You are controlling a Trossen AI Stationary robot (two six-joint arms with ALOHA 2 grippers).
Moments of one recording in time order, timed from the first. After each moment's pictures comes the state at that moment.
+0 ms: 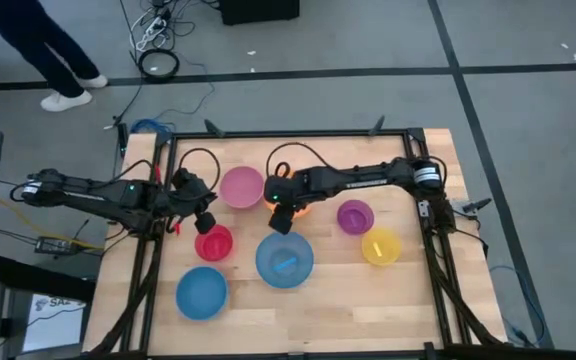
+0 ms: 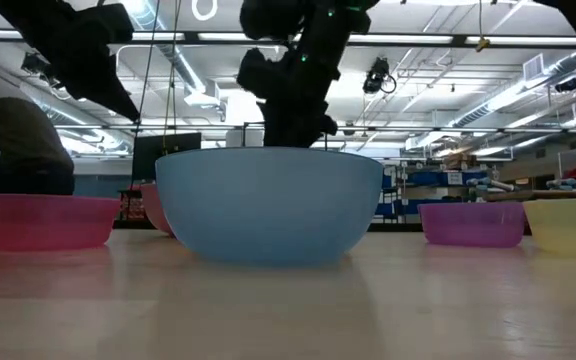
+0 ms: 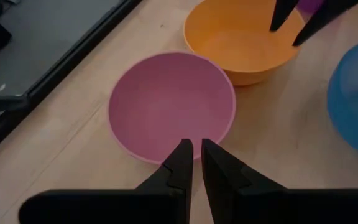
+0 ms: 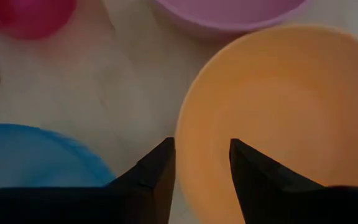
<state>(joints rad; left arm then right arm) -0.14 0.76 0.66 -0.74 -0.56 -0.45 -0.03 2.06 1.73 -0.80 0.13 0.37</state>
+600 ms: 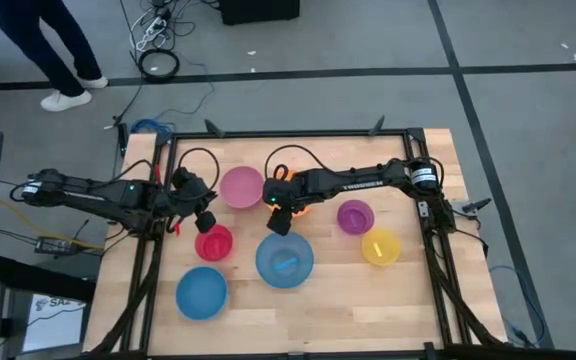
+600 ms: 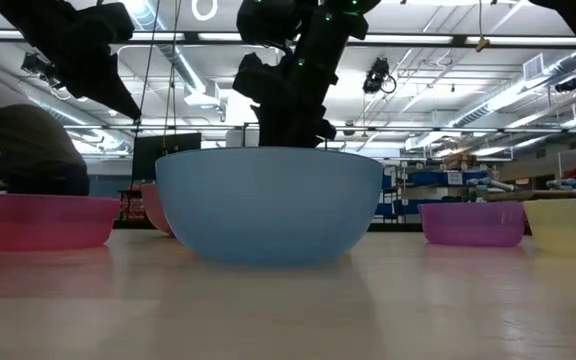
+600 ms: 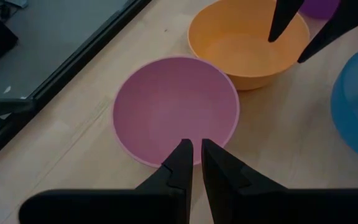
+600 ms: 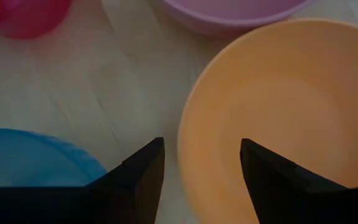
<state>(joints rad) -0.14 0.77 0.66 -0.73 -0.58 -0.45 -0.03 2.08 1.73 -0.79 0.13 0.39</state>
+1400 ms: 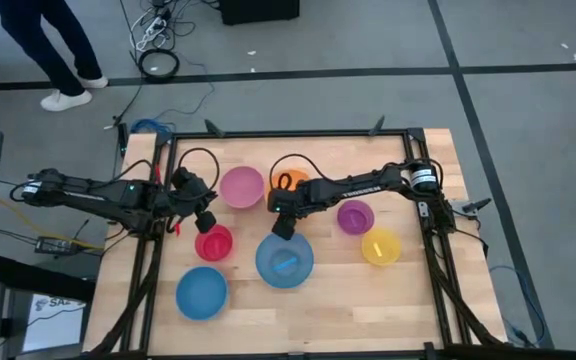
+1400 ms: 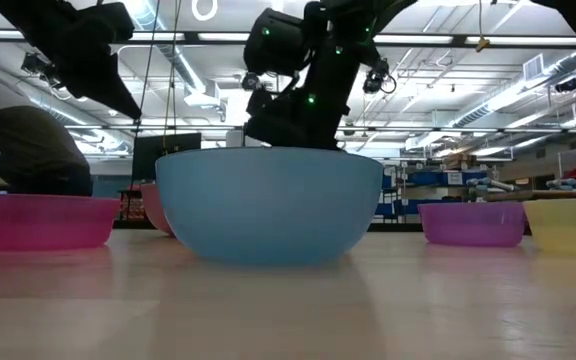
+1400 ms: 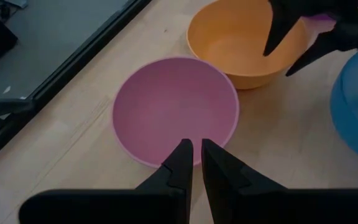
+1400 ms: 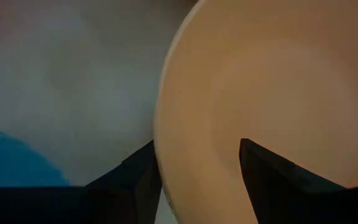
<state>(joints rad) -0.14 0.77 0.66 -0.73 -0.58 -0.45 -0.02 2.08 1.56 -0.65 0.21 0.41</state>
